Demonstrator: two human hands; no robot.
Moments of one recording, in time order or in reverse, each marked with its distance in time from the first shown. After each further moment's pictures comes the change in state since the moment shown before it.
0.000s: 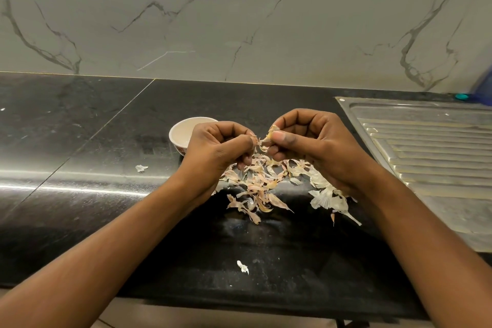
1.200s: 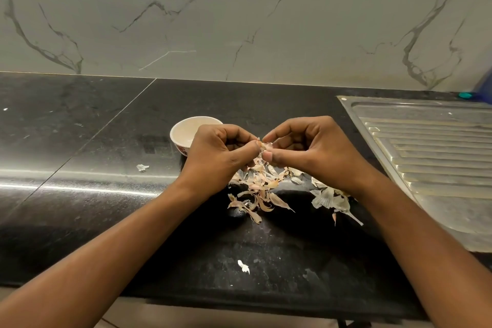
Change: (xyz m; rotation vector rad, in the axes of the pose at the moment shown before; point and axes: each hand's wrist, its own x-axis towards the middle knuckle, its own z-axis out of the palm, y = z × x) left_hand -0.002 -0.005 -0.003 0.402 0.013 0.137; right_hand -0.002 0.006 0.002 -0.392 -0.002 -0.074
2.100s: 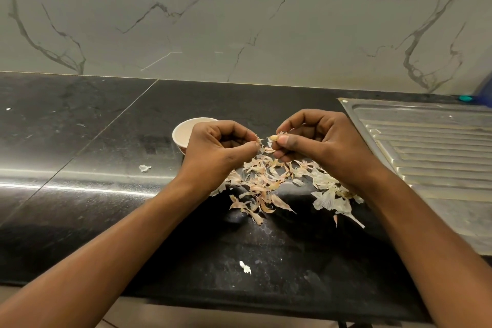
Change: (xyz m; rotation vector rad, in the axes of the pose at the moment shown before) left_hand 0.000 0.004 -0.004 -0.095 0.056 -0.012; right_hand 0.000 -0.007 -0.009 0.197 0.053 0.071
